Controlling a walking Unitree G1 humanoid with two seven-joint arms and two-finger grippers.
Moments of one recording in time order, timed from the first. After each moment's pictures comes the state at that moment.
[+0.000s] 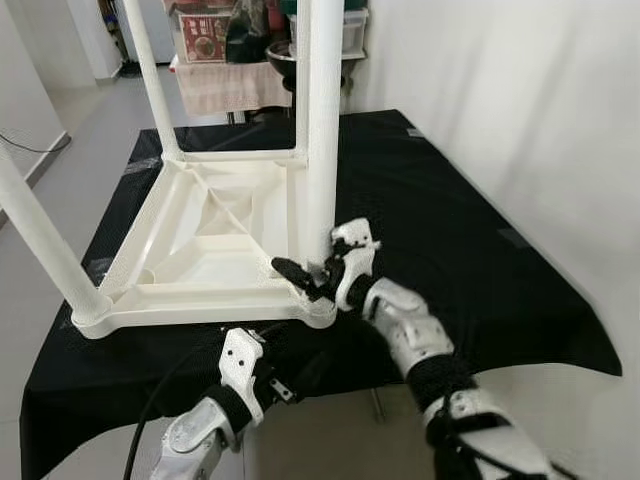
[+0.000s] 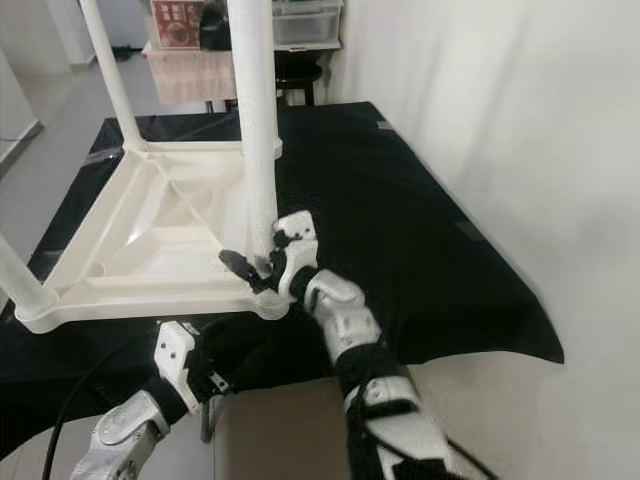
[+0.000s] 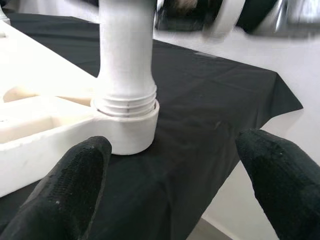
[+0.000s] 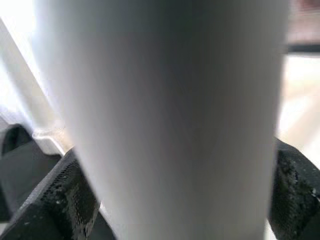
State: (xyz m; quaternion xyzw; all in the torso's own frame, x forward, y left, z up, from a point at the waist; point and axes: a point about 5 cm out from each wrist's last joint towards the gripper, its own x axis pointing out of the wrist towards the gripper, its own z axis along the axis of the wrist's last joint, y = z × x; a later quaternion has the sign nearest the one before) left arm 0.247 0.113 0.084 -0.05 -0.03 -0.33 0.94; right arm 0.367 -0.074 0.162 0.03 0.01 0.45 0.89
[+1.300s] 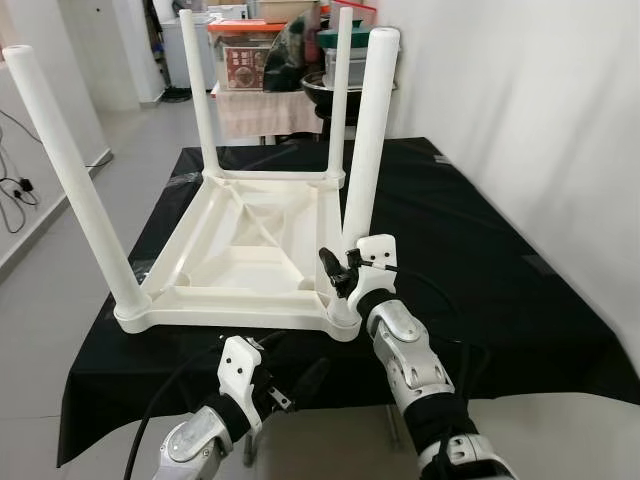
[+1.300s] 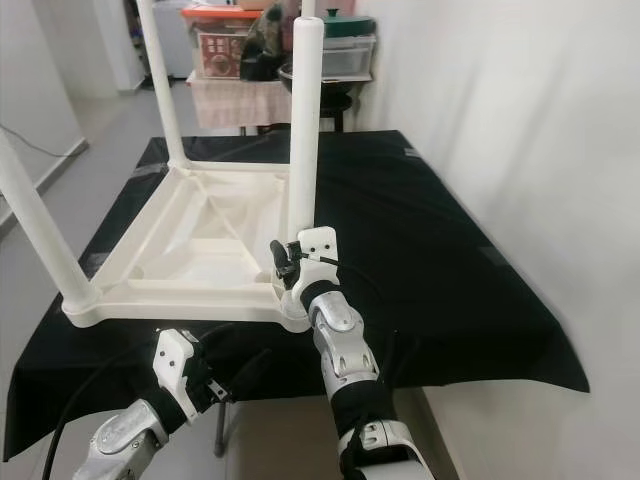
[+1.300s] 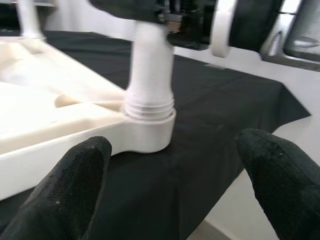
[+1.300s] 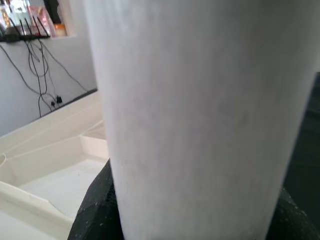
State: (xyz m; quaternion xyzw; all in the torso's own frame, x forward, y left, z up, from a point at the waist) left arm 0.242 0.118 0.078 -0.05 -0.02 -0.32 0.95; right arm 0.358 -0.066 0.128 0.03 0.02 0.18 0.98
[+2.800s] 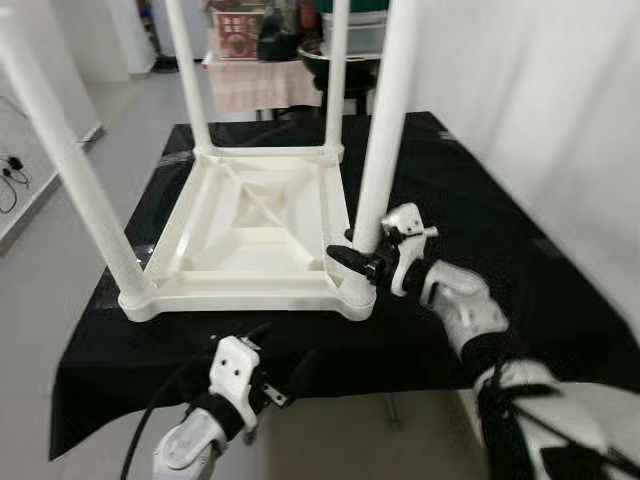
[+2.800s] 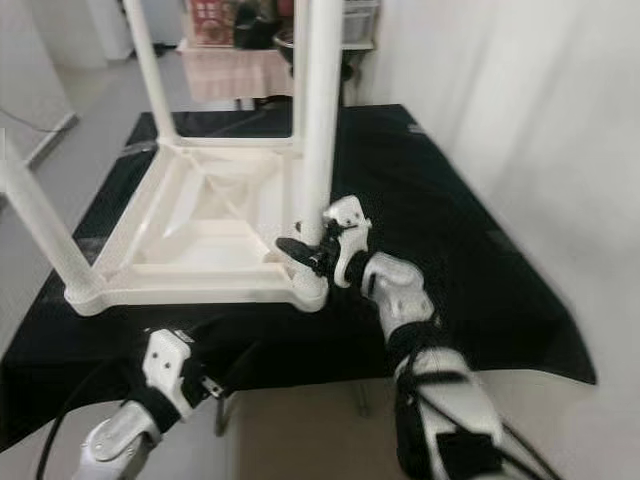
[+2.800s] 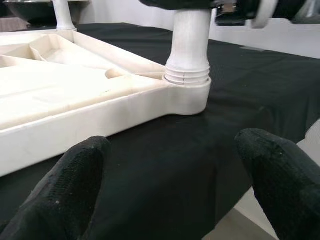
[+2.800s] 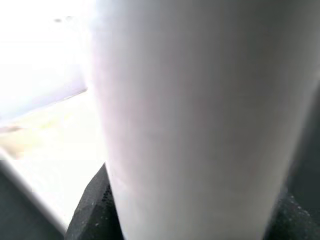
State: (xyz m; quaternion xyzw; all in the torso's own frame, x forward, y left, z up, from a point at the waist) left arm 0.232 0.125 0.083 0.00 -0.04 -0.27 0.96; right arm 0.371 -0.128 0.138 0.02 0.02 0.26 0.96
